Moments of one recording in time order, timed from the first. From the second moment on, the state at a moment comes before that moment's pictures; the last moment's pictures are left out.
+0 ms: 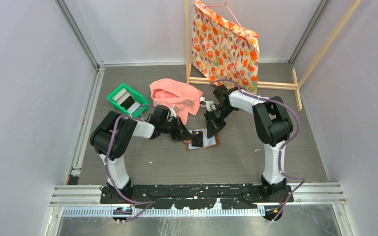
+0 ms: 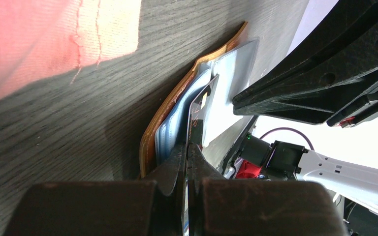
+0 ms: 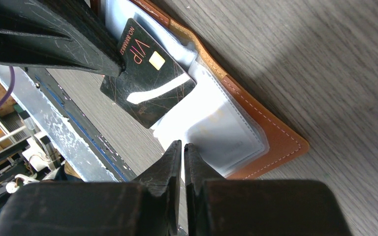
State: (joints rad) left arm -0.48 1.84 0.75 0.33 0.70 -0.98; right arm 0.43 2.04 1.40 -0.87 -0.67 -0.13
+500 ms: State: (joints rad) left arm -0.48 1.85 0.75 0.35 0.70 -1.03; right arm 0.43 2.04 1.40 -0.87 -0.65 -0.13
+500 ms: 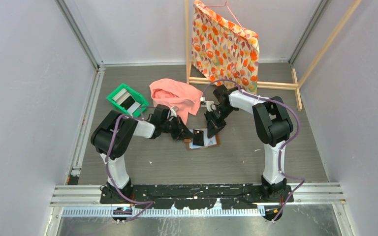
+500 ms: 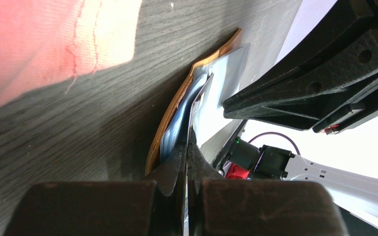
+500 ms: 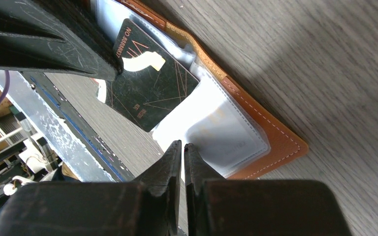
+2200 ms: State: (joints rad) left arm -0.60 1.83 0.77 0.35 0.50 -0.99; right arm 0.43 2.04 1.40 -0.89 -0.66 -0.14
